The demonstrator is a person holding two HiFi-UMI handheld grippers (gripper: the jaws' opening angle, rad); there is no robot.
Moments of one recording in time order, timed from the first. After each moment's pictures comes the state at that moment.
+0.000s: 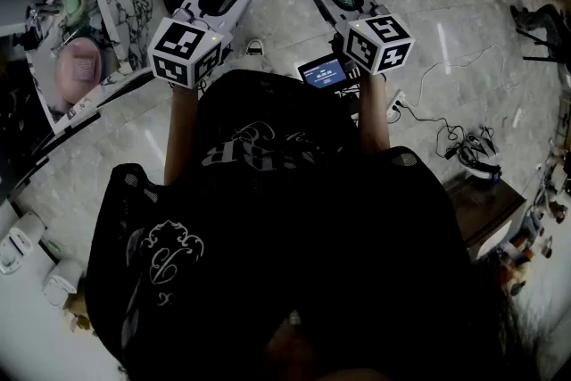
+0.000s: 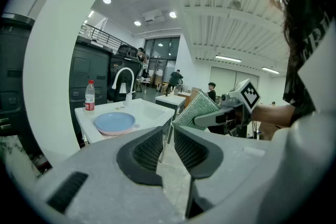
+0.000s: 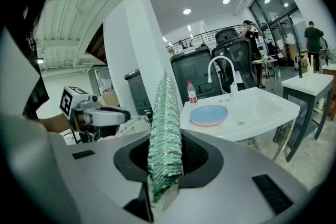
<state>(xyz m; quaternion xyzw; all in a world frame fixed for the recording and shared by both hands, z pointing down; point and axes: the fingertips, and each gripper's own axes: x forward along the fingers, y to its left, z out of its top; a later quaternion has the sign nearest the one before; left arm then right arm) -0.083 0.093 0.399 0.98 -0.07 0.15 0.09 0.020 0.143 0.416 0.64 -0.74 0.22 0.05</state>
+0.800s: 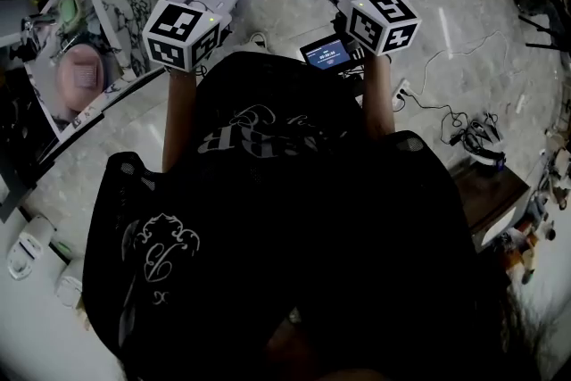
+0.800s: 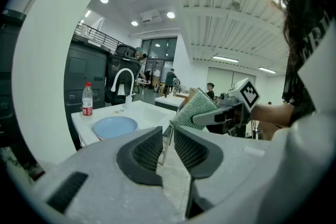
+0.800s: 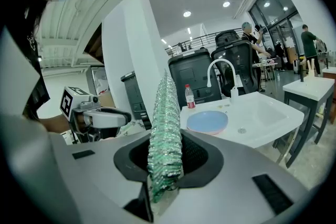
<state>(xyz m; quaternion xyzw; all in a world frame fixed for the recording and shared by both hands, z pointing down) -0.063 0.051 0.397 0.98 -0.04 0.15 0.09 0.035 0.099 0.408 0.65 -0.73 0.21 0.04</state>
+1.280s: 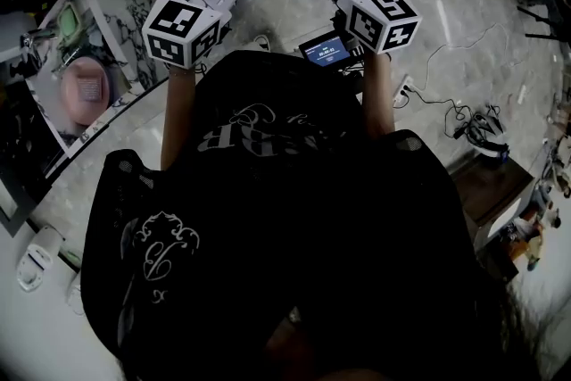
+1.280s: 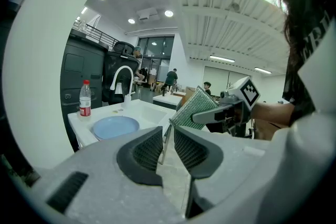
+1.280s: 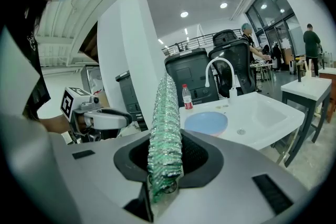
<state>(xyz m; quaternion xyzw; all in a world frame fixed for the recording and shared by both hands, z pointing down) -0.059 0.013 0.408 0.98 -0.02 0.15 0.09 0.035 0.065 0.415 0.66 -0.72 0.21 0.04</state>
